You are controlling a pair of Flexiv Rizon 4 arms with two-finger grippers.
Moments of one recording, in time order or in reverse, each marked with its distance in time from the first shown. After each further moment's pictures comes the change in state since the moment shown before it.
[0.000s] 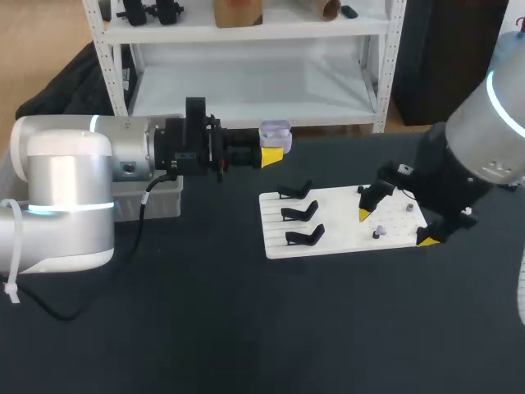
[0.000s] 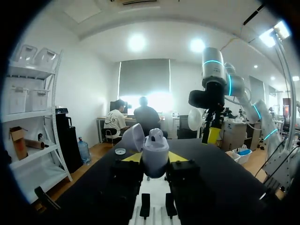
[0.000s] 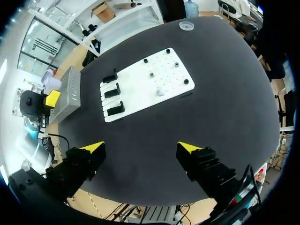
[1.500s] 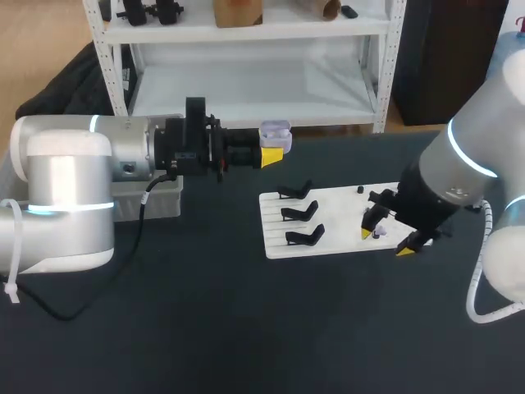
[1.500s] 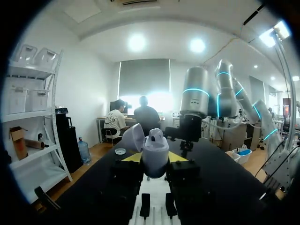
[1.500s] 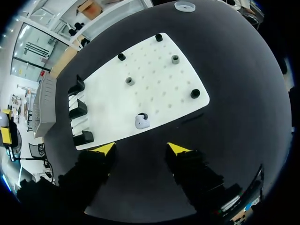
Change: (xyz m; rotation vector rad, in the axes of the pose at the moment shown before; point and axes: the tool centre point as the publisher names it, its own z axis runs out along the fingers) left arm 0.000 0.000 0.000 0.000 0.000 0.000; right arm -0.054 -0.044 0.117 0.040 0.029 0.045
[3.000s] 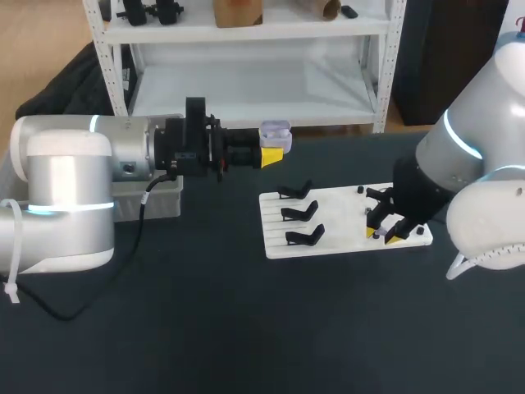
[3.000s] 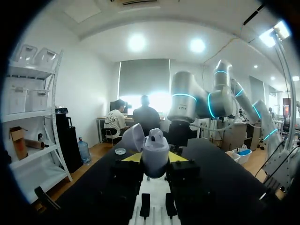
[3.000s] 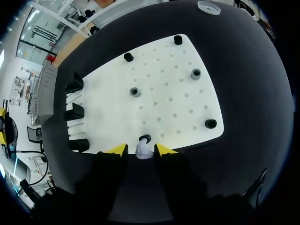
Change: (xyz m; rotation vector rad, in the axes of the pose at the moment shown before) left arm 0.000 0.000 0.000 0.000 0.000 0.000; right arm -0.023 0.001 0.022 -0.021 0.073 -0.130
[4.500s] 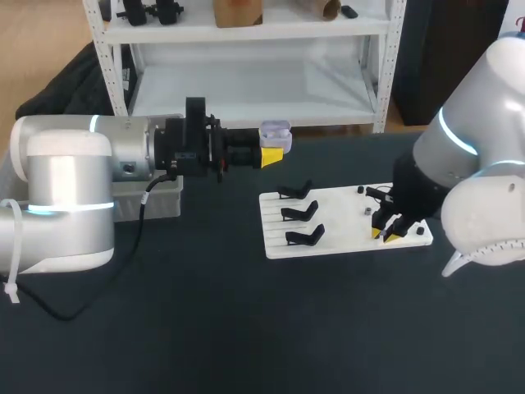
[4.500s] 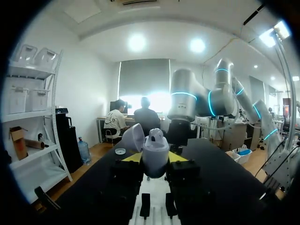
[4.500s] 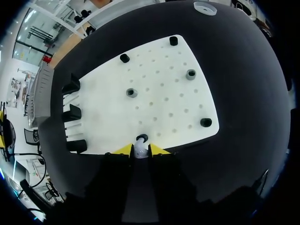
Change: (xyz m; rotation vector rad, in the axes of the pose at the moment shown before) left arm 0.000 0.000 0.000 0.000 0.000 0.000; right arm 0.000 -0.003 -0.003 0.043 0.001 0.020
